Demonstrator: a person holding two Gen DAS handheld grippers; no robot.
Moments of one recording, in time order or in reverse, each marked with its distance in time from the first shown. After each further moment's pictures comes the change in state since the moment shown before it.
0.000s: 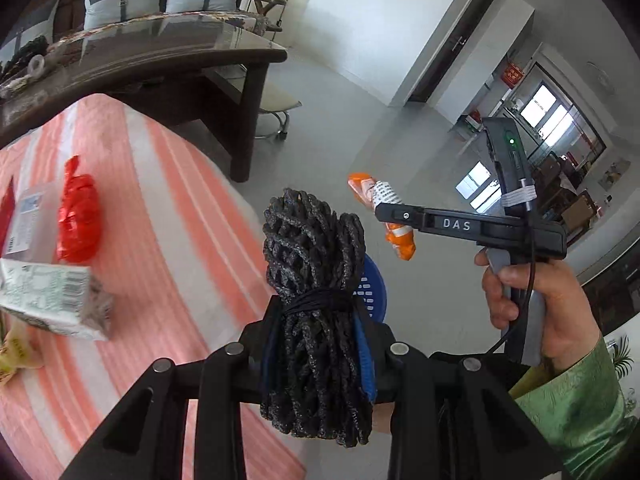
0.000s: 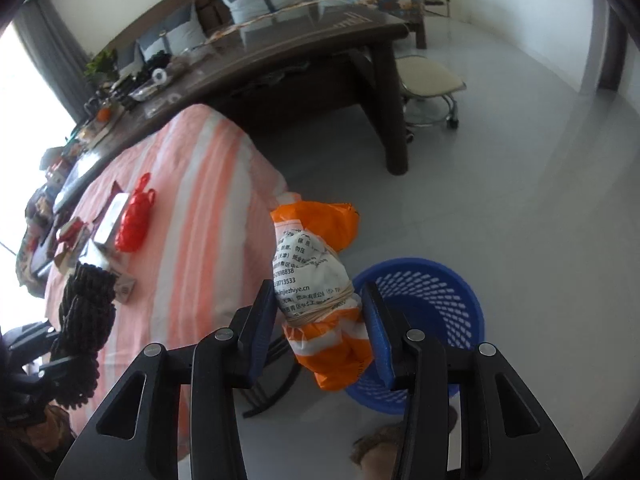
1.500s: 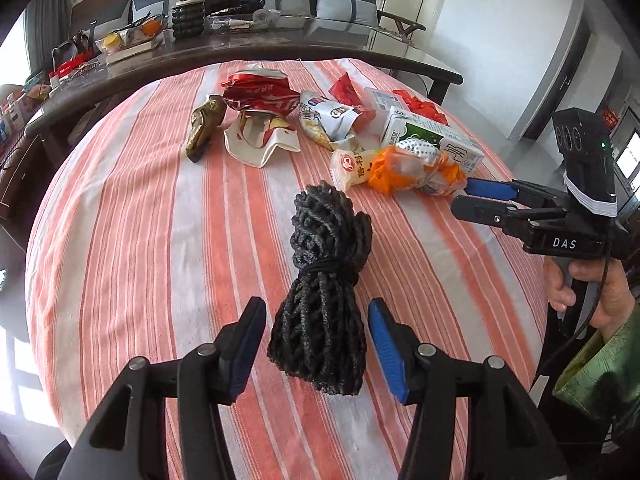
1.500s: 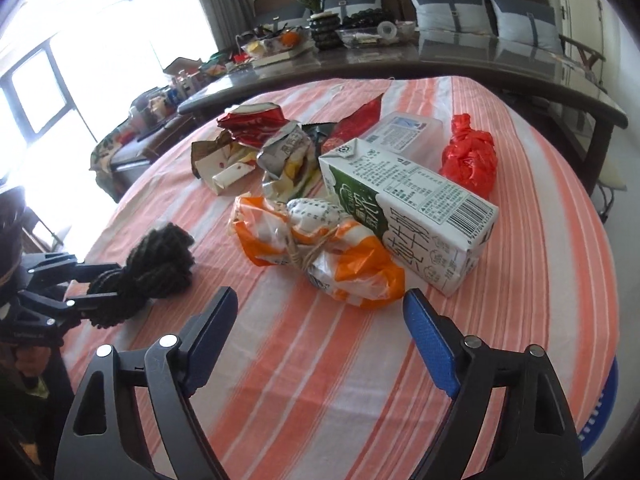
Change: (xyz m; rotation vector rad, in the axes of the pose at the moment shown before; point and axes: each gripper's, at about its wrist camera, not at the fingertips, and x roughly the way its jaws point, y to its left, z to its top) left arm -0.199 0.213 -0.204 -0.217 -0.096 0.383; right arm 0.076 0.291 -0.101 -0.490 -0.068 0.326
